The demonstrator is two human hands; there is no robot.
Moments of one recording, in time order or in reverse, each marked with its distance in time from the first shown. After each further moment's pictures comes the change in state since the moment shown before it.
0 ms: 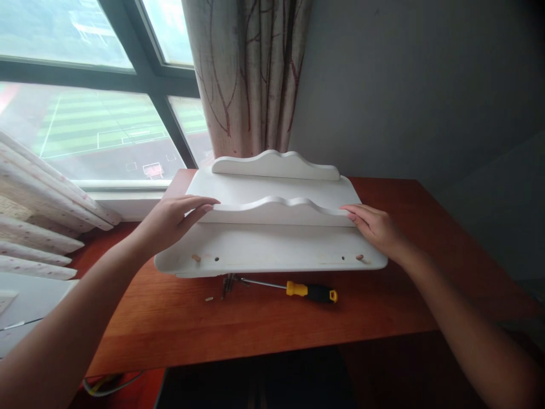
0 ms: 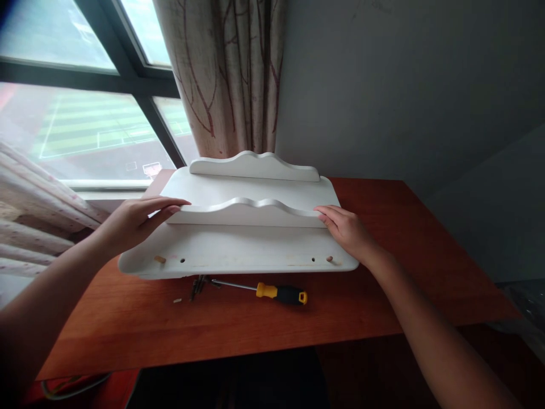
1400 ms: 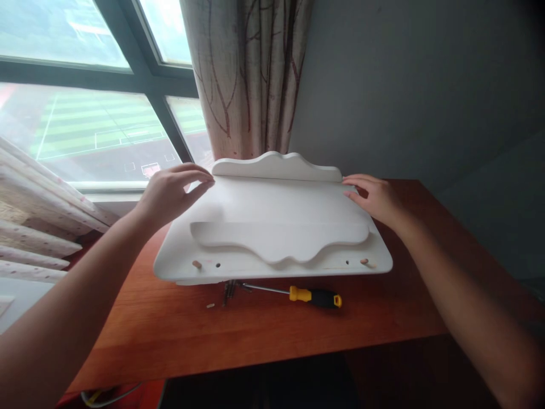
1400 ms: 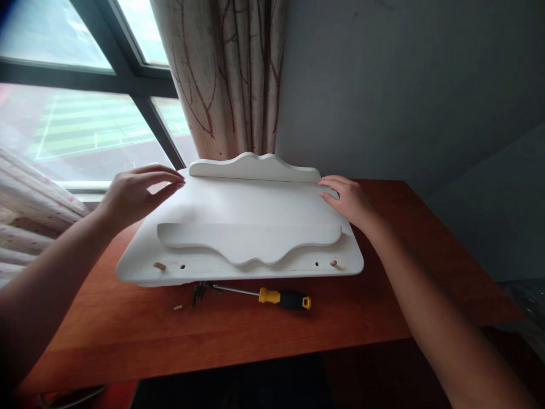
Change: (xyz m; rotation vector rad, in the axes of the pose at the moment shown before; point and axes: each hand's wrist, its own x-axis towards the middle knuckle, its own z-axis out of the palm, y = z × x) left_hand 0.049 -0.021 -0.009 0.132 0.195 0.088; right_hand 0.063 0.040 -0.002 -0.041 0.059 0.038
